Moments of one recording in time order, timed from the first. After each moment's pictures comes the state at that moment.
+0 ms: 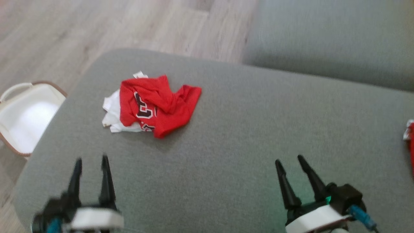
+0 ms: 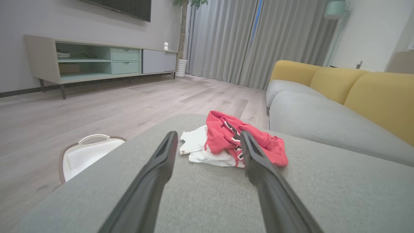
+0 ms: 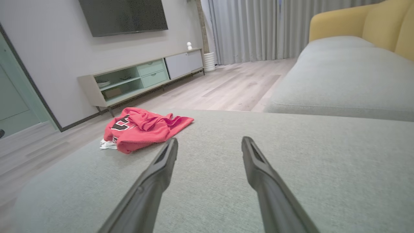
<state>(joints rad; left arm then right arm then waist) 0.04 0.06 0.01 0.26 -0.21 -0.08 -0.26 0.07 -0.05 0.25 0.25 0.23 0.13 -0.25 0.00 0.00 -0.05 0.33</state>
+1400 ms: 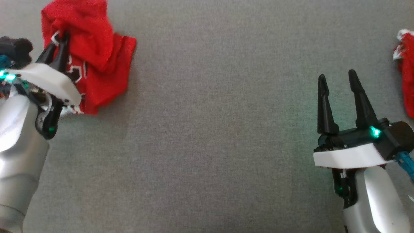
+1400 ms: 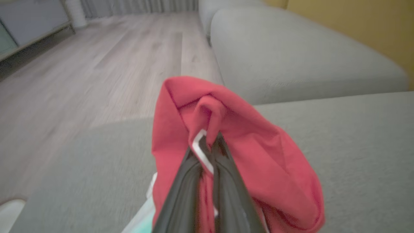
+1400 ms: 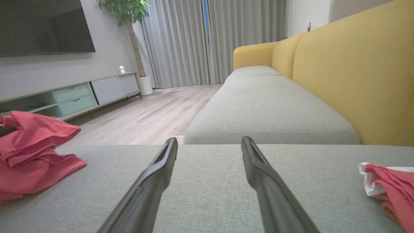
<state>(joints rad) -0.83 0.45 -0.51 0.72 -0.66 -0.13 0.01 -0.18 -0.05 0.06 0.05 0.12 0.13 -0.25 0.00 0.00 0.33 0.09</state>
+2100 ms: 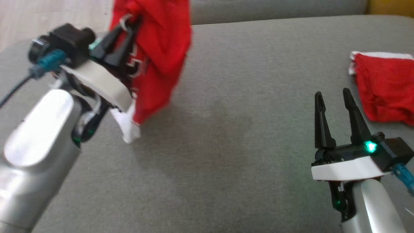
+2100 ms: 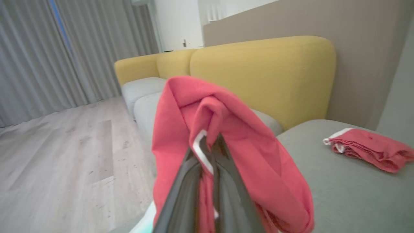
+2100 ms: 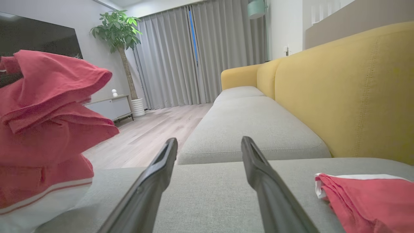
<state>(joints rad) -0.80 0.50 -0.69 0.19 -0.65 -0.06 0.10 -0.12 -0.05 0.07 0.08 0.18 0.13 -0.25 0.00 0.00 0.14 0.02</state>
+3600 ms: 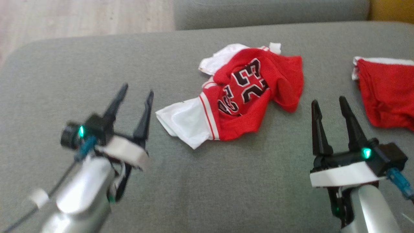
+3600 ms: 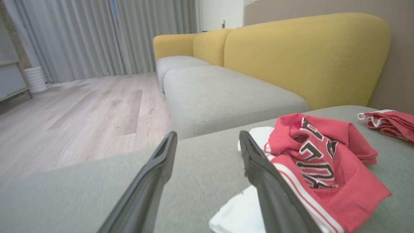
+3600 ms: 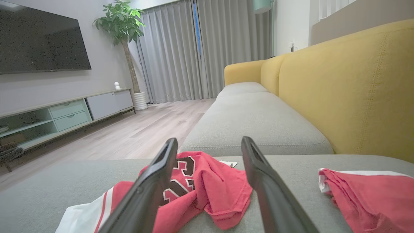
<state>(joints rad) -0.58 0.36 -0.73 0.47 -0.59 0.07 -0.25 -0.11 -0.05 0.06 0.10 0.15 0.13 -0.26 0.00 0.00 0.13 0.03</state>
